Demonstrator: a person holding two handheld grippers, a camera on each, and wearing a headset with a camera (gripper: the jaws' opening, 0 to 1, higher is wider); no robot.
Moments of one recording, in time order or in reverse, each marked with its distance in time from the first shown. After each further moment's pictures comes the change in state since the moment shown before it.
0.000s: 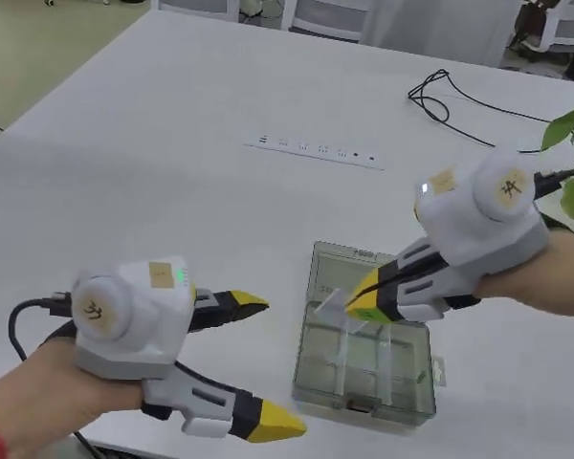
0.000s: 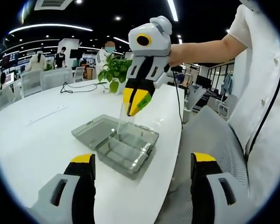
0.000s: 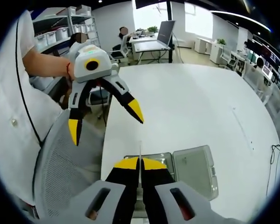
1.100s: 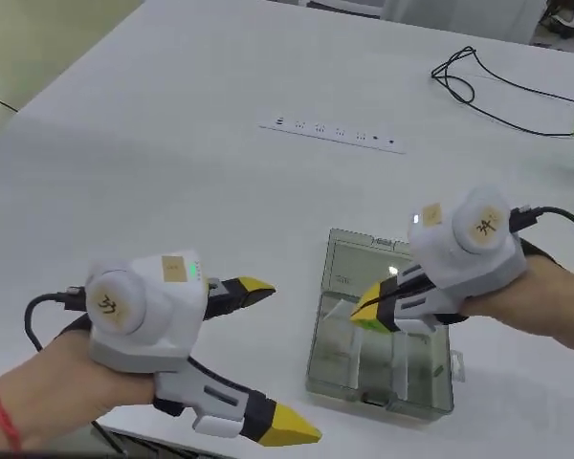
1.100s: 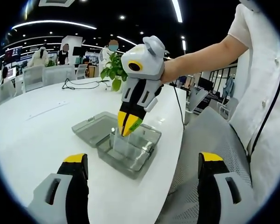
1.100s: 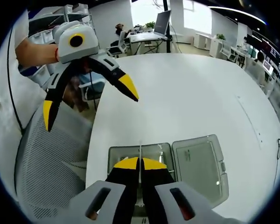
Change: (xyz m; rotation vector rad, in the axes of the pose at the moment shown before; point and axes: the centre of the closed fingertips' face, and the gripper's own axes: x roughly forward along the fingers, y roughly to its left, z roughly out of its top) left arm 0.005 0.005 -0.005 -0.039 -0.005 0.000; right arm 0.040 -0.019 -0.037 0.003 0.024 0.005
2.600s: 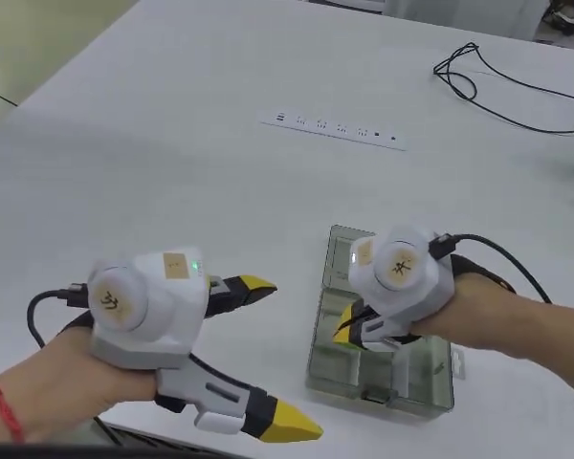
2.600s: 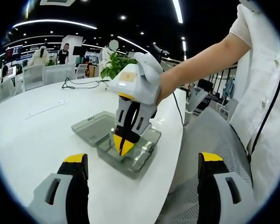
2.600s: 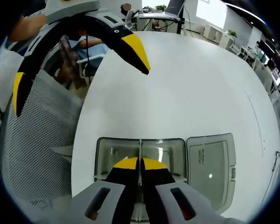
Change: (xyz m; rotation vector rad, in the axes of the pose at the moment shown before) left arm 0.001 0.000 -0.002 -0.005 -0.001 -0.004; right arm 0.048 0.000 -0.029 -0.087 0.191 -0.018
